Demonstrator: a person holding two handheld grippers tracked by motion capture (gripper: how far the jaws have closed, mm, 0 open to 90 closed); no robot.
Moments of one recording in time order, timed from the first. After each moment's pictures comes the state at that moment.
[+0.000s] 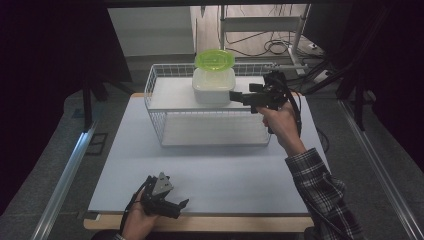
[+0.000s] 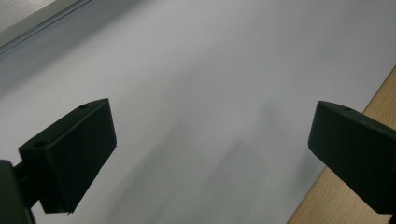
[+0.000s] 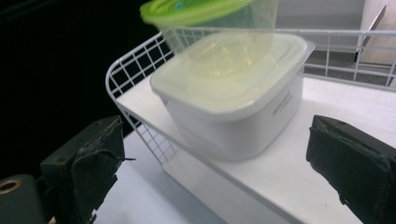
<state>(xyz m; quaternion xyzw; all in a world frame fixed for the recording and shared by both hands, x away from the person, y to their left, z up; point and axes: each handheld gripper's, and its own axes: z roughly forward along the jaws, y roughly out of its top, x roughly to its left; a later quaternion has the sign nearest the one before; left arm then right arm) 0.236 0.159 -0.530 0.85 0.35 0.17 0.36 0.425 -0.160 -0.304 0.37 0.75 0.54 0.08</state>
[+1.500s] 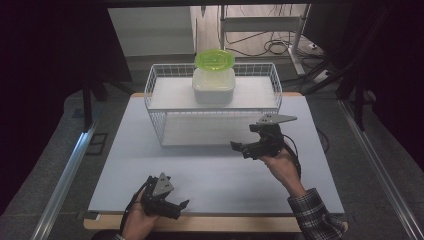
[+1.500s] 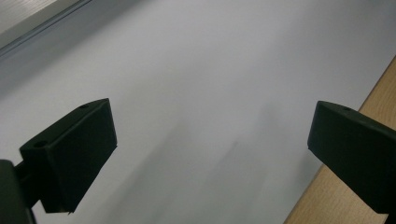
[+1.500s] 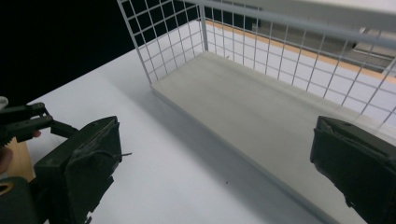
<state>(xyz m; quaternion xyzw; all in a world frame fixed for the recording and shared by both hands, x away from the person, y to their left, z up) 0.235 0.158 -0.530 0.85 0.34 0.17 0.36 0.366 -0.172 -0.404 0.31 0.80 0.49 0.12</state>
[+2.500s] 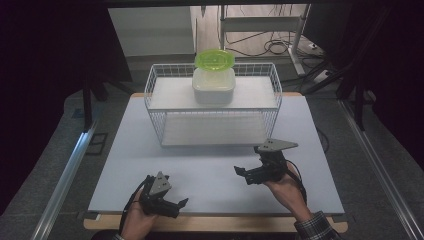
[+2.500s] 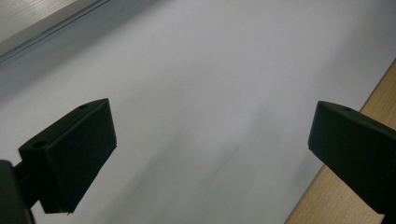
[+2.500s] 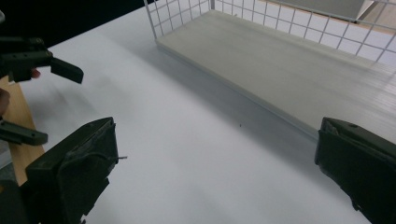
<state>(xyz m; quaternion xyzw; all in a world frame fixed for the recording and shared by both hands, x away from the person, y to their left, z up) 0.235 0.163 -0.527 0.84 0.35 0.17 0.38 0.319 -0.184 -0.444 0.31 0.82 0.46 0.13</state>
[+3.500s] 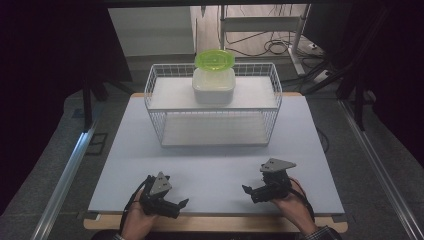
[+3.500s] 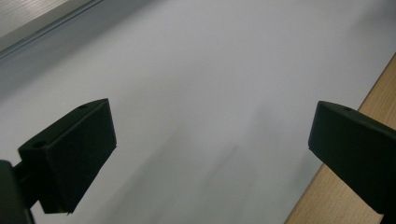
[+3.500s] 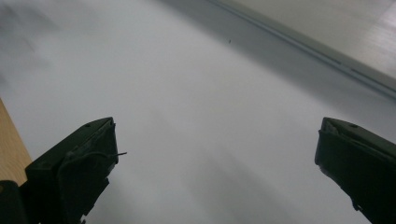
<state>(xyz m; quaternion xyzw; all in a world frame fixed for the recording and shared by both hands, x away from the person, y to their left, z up) 0.236 0.162 -0.529 0.84 0.35 0.16 0.38 0.296 -0.204 -0.497 0.31 0.85 0.39 0.15</state>
